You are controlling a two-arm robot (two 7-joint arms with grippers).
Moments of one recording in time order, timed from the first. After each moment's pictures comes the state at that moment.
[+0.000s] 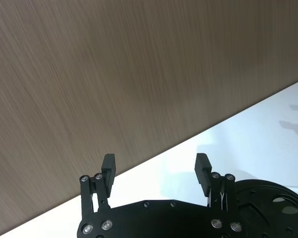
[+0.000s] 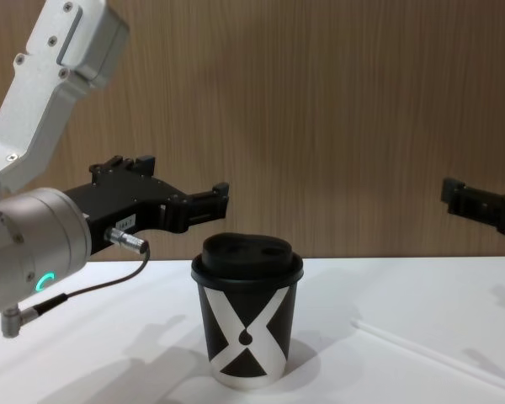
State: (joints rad) left arm -0.24 0.38 0.45 -1.63 -0.20 0.01 -0.01; right arm -0.01 0.34 -0.23 -1.77 0.29 0.03 0.07
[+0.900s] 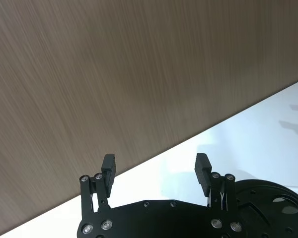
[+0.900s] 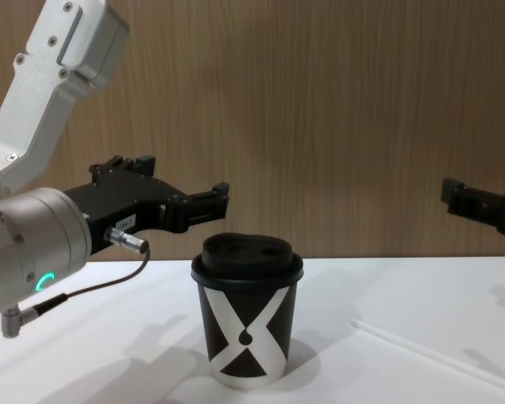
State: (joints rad) left arm -0.24 0.38 0.45 -1.63 -0.20 0.01 -0.01; right arm -0.01 0.34 -0.23 -1.77 0.29 0.03 0.07
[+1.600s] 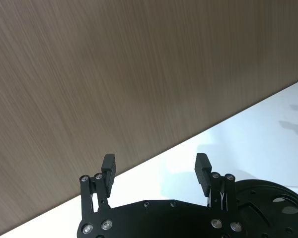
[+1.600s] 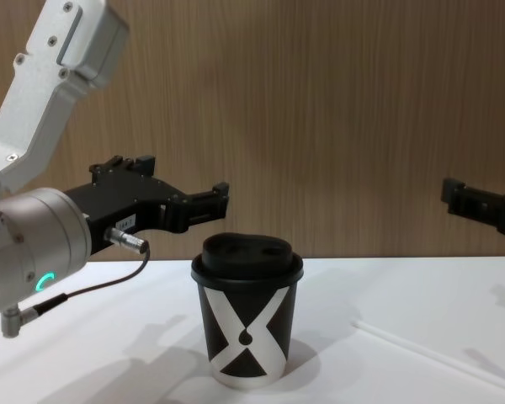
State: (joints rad) left arm -0.24 0.38 0.45 -1.63 -0.20 0.01 -0.01; right arm -0.01 0.34 -0.23 -1.77 0.29 0.03 0.07
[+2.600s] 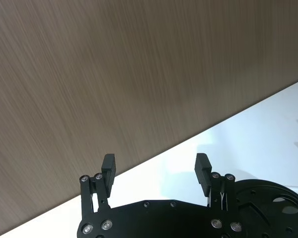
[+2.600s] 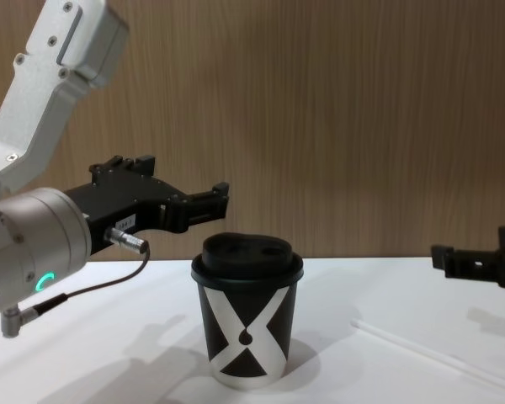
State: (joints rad) left arm -0.24 0.38 0.45 -1.63 -0.20 0.01 -0.01; right arm 0.05 0.43 -0.24 -1.75 0.31 0.29 0.20
